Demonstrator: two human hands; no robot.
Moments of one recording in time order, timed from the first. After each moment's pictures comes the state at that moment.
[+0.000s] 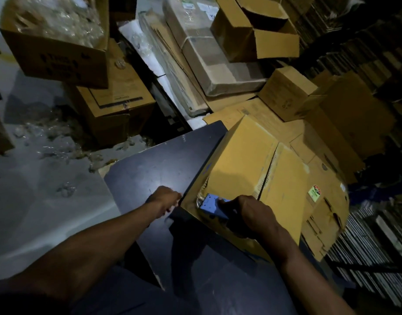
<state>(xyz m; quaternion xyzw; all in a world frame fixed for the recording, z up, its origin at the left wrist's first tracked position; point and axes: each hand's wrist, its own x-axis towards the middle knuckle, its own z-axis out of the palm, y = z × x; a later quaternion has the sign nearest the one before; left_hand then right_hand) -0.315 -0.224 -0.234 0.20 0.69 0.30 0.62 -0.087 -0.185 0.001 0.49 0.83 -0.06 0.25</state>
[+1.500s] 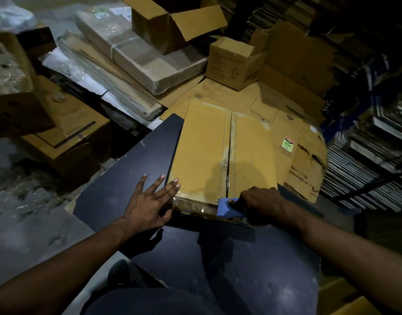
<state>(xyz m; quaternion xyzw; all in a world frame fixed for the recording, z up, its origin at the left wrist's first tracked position) -0.309 -0.237 -0.197 0.85 0.51 0.11 -0.01 0.015 -0.218 0.048 0.51 0.78 -0.04 0.37</state>
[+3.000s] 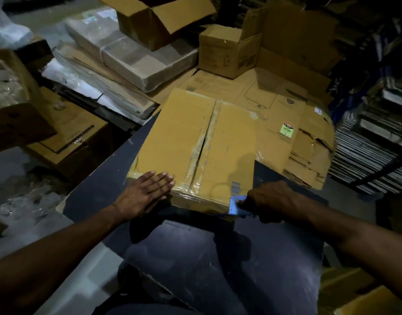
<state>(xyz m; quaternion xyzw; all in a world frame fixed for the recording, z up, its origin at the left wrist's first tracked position) -0.285 -0.213 -0.172 0.92 0.37 0.14 -0.03 0.105 -0.228 0.044 0.43 0.80 -0.03 0.41</state>
